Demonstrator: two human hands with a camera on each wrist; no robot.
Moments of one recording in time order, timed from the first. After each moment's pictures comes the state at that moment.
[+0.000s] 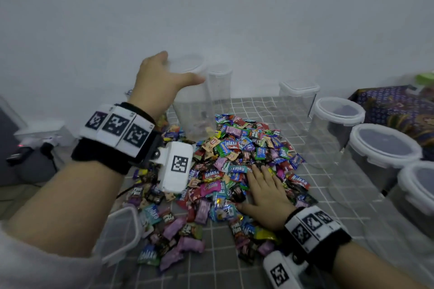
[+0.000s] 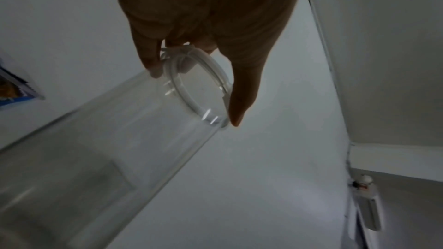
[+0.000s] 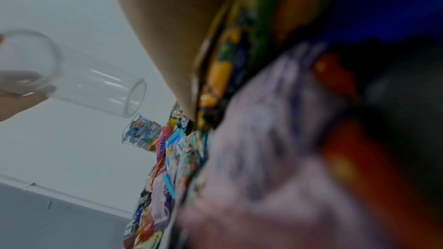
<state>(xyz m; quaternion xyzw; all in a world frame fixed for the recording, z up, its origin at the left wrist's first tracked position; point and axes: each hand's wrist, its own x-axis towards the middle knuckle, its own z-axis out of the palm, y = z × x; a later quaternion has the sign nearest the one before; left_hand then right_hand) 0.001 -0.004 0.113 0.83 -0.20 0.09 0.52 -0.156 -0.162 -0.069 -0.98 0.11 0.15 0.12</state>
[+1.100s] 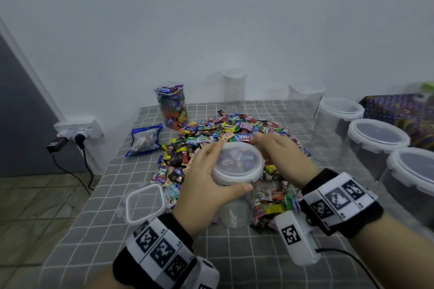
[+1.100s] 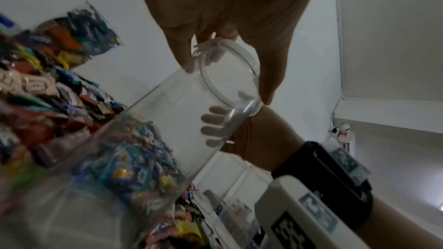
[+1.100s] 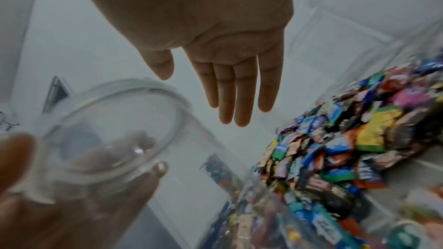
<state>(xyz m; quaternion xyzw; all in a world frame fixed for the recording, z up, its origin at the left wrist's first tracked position) -0.160 0.051 0.002 0.81 -0.30 0.02 0.50 -0.176 -0.138 0.017 -0.84 0.06 -0.14 0.52</state>
